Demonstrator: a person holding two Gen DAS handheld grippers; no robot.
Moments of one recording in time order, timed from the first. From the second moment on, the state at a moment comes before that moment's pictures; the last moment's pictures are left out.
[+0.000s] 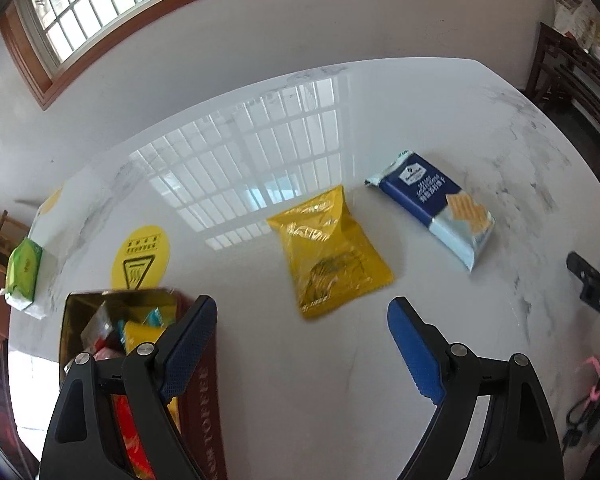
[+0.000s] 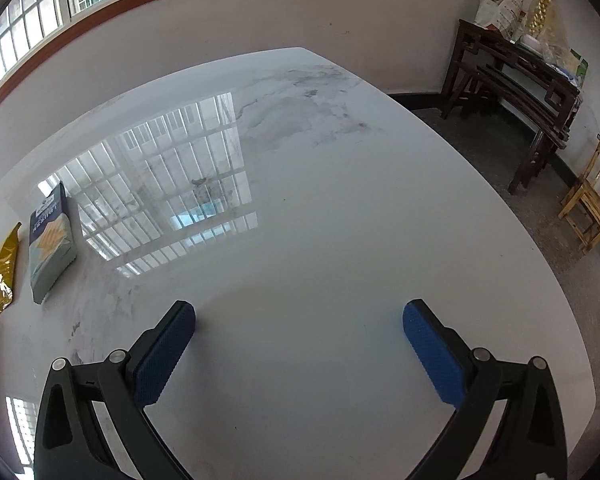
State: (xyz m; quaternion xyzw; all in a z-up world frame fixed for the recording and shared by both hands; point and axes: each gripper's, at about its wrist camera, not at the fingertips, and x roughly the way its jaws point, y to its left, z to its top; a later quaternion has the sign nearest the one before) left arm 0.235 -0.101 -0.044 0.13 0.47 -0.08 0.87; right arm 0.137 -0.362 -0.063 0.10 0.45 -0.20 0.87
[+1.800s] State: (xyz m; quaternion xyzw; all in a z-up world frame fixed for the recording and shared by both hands) left arm 0.160 -0.059 -0.053 -0.09 0.51 -0.15 0.84; right arm 0.143 -0.320 -0.053 0.08 0.40 -0.08 0.91
